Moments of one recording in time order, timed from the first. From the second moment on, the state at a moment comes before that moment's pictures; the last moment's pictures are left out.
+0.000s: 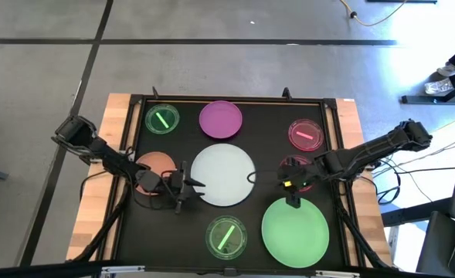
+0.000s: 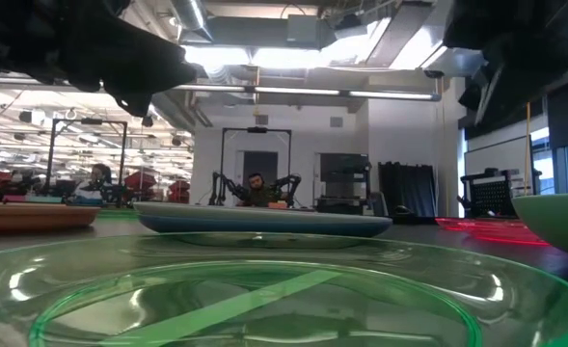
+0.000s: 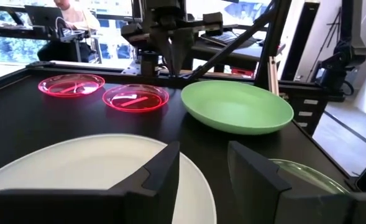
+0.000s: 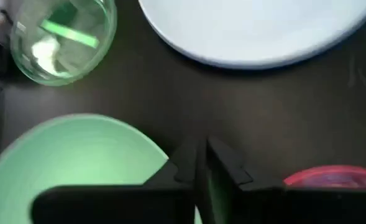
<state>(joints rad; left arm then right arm) -0.47 1.42 0.29 1.02 -0.46 -0.16 0.33 1.15 0.74 -0.54 0.04 0.52</state>
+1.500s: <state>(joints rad) -0.47 1.42 0.29 0.99 -0.48 -0.18 0.32 1.45 0.77 -0.52 -0.24 0.39</state>
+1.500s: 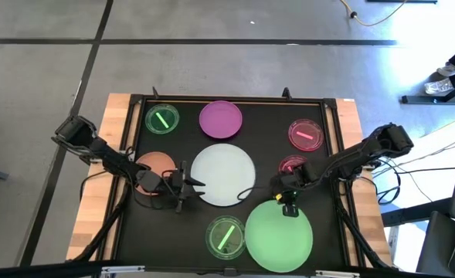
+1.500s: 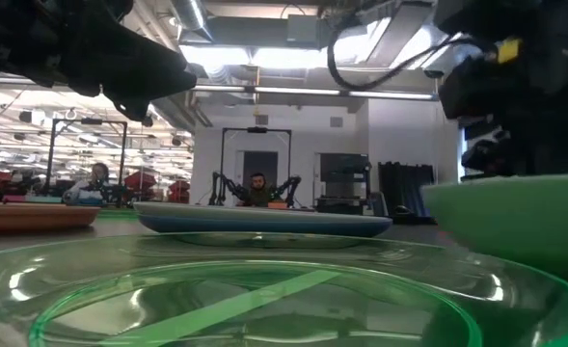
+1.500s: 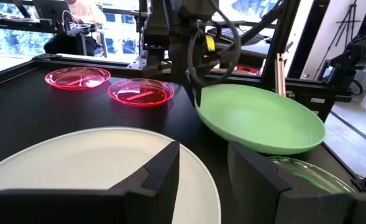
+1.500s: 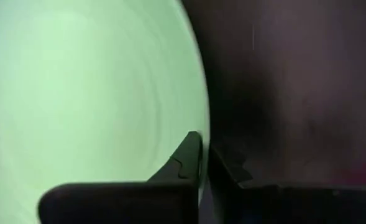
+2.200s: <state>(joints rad) -0.51 1.36 0.29 1.01 -0.51 -0.15 -0.04 1.31 0.95 -0.47 -0.06 0.31</state>
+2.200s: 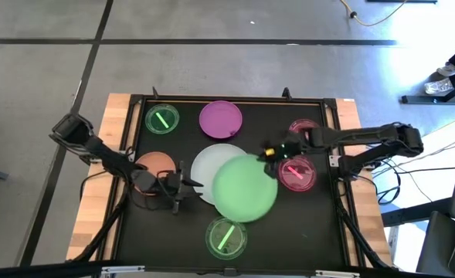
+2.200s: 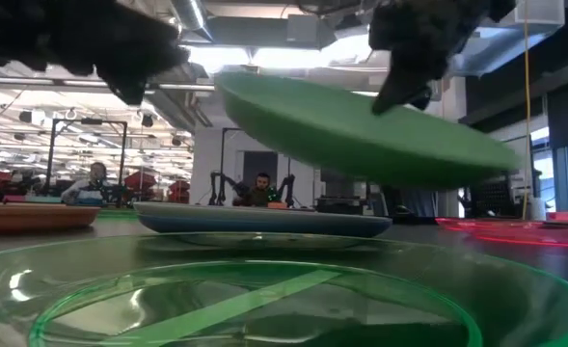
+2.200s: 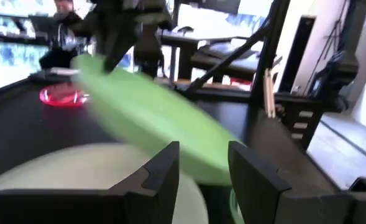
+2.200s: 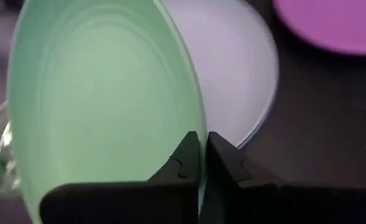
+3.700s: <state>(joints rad) -0.57 1.28 0.29 0.97 -0.59 -0.07 -0.18 1.72 1.04 -0.14 -0.11 0.10</state>
